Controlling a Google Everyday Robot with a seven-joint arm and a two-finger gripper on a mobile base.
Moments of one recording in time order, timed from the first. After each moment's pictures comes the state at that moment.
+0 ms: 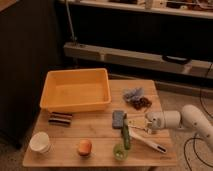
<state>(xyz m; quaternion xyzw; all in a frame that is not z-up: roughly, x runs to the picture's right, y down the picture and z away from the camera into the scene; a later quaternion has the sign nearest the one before) 0.109 0.146 0.653 -0.48 -0.48 0.48 0.56</state>
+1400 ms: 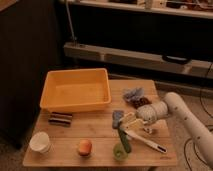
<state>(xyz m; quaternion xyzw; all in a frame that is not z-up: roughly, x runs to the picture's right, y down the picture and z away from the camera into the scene) 0.081 0.161 0.635 -0.53 -0.57 0.28 0.56</state>
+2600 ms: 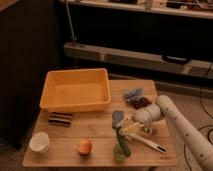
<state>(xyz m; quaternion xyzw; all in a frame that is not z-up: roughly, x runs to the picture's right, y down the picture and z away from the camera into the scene) 0.072 0.189 0.655 -0.58 -0.60 0.22 0.51</state>
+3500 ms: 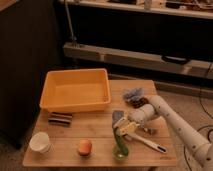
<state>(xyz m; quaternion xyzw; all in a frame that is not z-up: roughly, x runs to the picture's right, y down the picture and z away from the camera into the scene) 0.067 0.189 0.674 -0.58 -0.58 0.21 0.53</state>
